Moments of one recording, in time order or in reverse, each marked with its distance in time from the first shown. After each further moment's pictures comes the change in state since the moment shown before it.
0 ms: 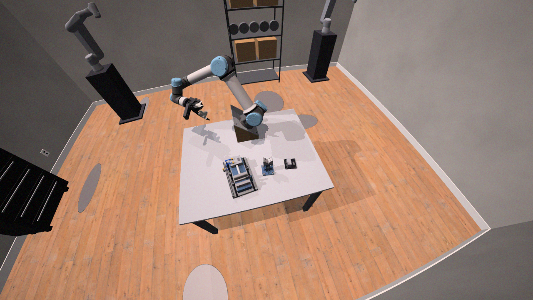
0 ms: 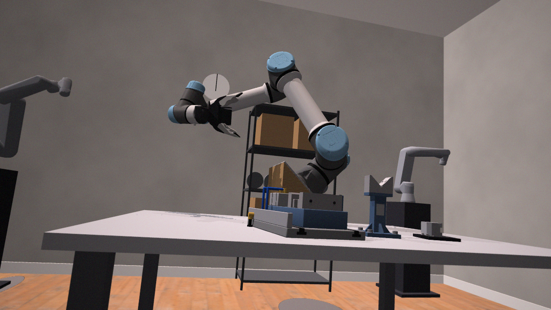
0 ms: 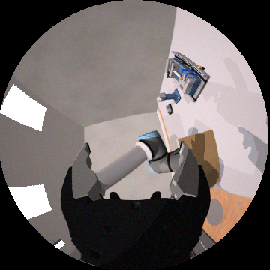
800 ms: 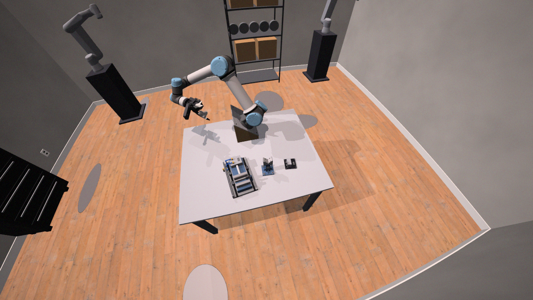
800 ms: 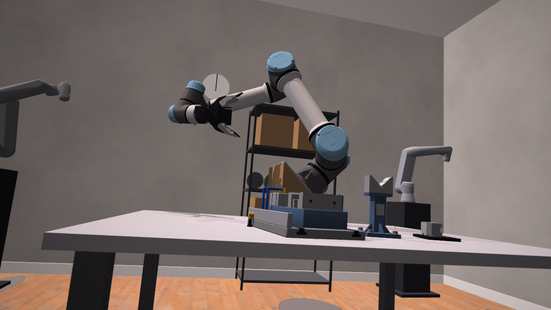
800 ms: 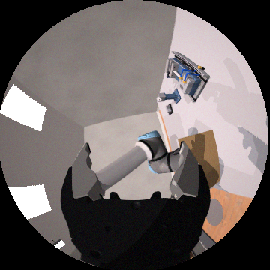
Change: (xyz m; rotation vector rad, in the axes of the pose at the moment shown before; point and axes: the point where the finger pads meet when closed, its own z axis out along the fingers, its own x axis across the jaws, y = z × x) arm 0.000 0.000 0.000 0.000 0.002 -0.001
